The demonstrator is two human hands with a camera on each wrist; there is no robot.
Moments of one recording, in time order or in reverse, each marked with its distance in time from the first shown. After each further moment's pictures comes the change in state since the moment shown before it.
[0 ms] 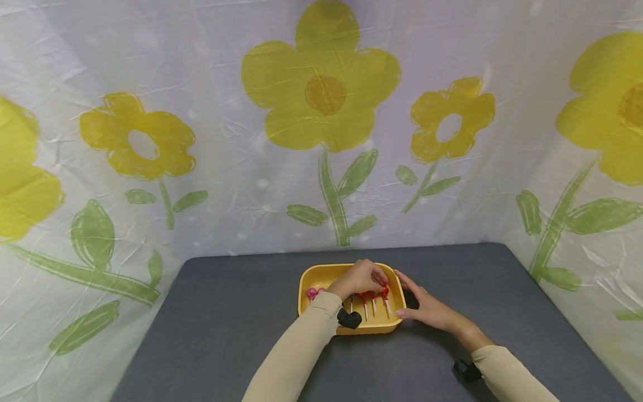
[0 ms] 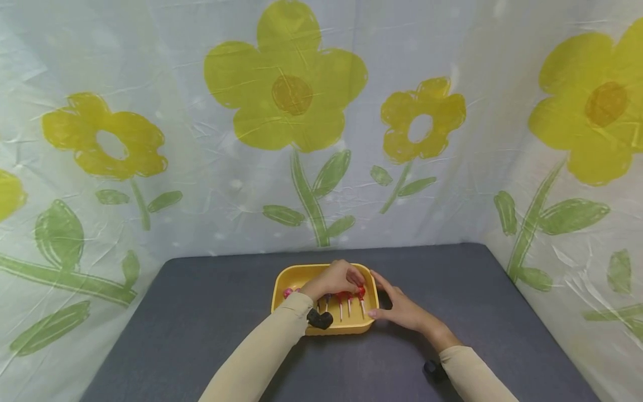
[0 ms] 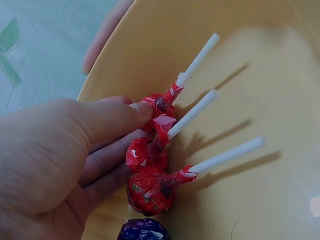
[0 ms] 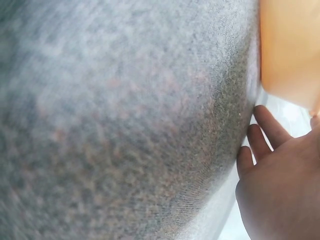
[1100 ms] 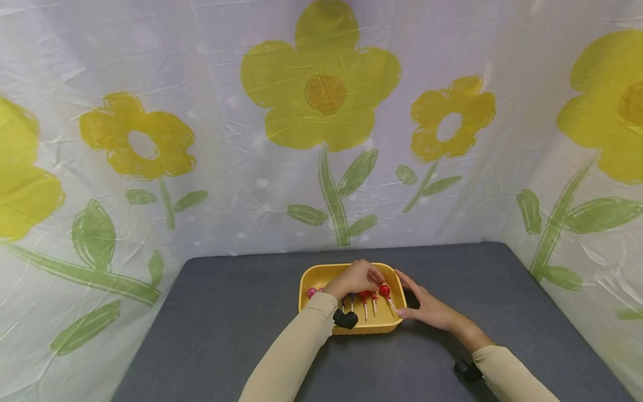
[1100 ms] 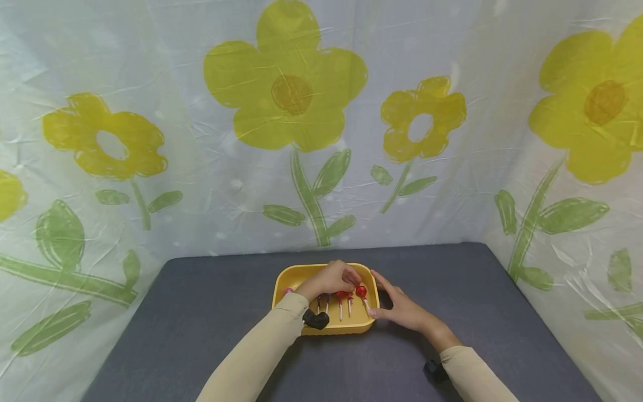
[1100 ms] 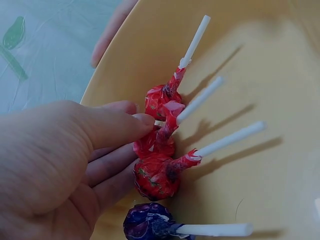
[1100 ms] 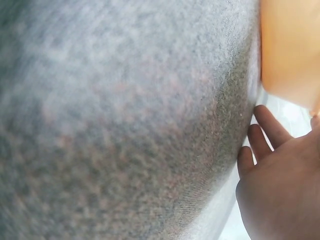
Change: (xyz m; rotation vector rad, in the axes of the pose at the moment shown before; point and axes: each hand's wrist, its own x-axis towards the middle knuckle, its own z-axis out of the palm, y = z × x) left_hand -0.010 0.001 -0.009 -0.019 -0.032 -0.015; right_hand 0.000 0.000 0.001 -0.012 0.009 0.050
